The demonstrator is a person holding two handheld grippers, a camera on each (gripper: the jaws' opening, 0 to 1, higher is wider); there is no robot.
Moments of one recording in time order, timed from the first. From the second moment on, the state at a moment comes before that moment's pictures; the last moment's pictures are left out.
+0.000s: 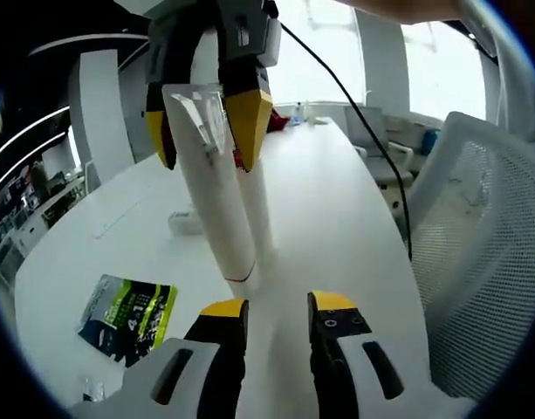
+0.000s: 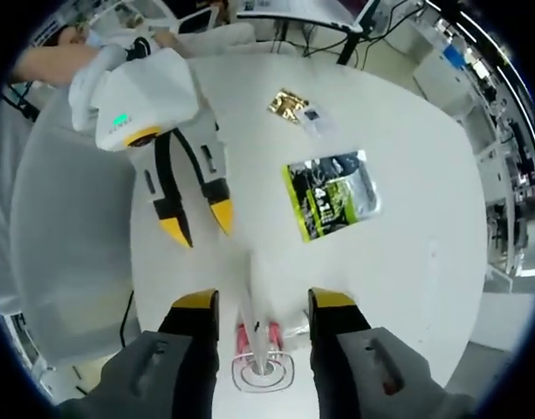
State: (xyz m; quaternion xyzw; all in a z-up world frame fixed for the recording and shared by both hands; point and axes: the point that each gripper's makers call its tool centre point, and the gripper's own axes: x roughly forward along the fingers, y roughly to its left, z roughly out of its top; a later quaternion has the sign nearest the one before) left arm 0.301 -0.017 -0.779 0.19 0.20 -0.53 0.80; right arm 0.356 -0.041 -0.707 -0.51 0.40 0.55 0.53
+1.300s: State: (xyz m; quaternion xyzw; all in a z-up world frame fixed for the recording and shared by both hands) left arm 0.296 -0.011 -0.786 0.21 0.23 -0.52 0.80; right arm 0.355 -0.127 -0.676 -0.42 0.40 0.46 0.66
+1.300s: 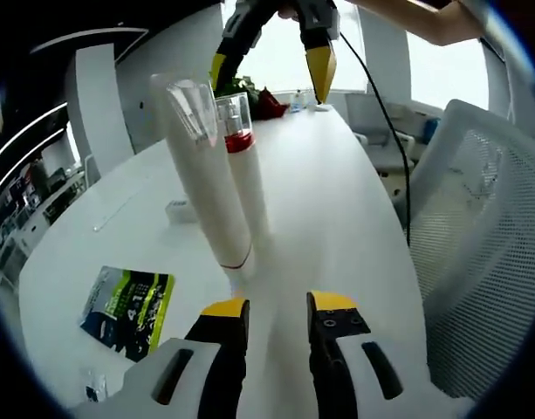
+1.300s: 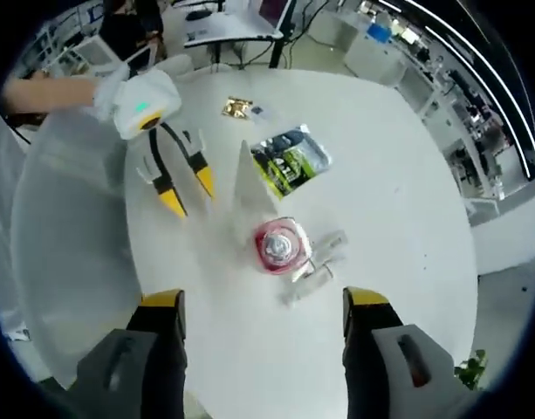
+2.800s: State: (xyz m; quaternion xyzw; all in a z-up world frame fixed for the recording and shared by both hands) left arm 0.272 0.040 -0.715 0.18 0.25 -0.39 0.87; right arm 0.274 -0.154 -0.680 -0.32 0.33 0.37 0.80
